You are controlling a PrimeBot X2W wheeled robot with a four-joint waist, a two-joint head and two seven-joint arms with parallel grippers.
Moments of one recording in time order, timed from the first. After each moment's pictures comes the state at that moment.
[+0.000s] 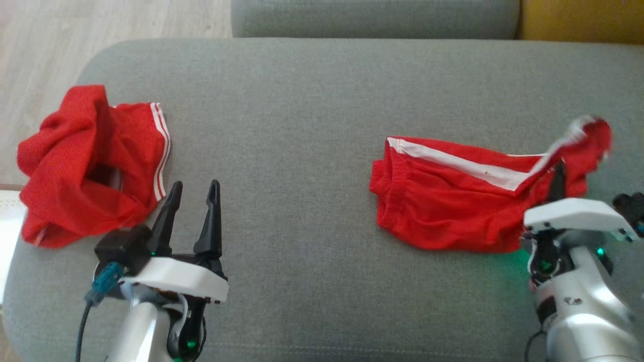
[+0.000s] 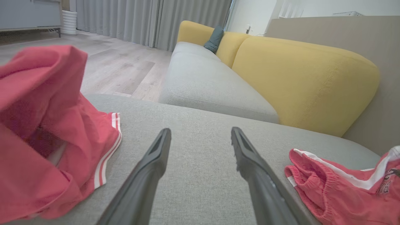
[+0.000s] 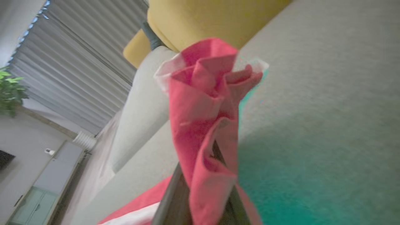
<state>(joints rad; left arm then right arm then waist) -0.12 0.04 -0.16 0.25 -0.30 -0.09 -0.25 -0.54 -0.08 -0.14 0.98 0.71 0.12 -0.25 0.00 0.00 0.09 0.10</state>
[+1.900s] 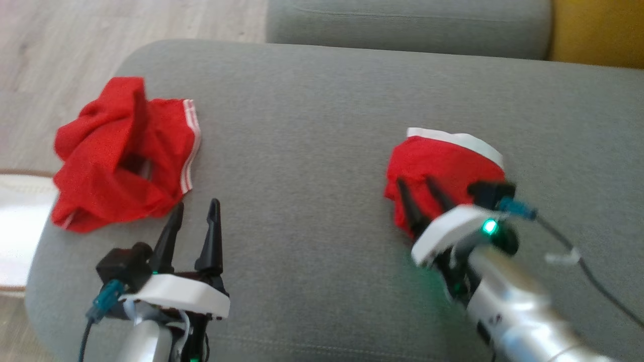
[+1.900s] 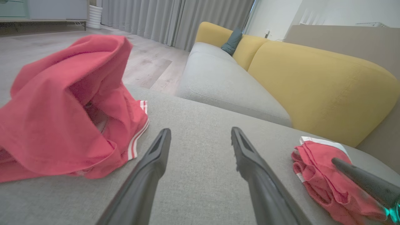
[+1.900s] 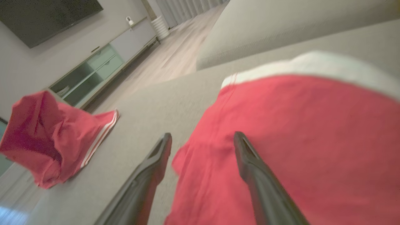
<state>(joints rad) -0.06 0.04 -0.17 0.24 -0.34 -0.06 -0.25 -0.57 -0.06 0.67 0.99 0.85 0.12 -0.25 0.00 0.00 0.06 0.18</state>
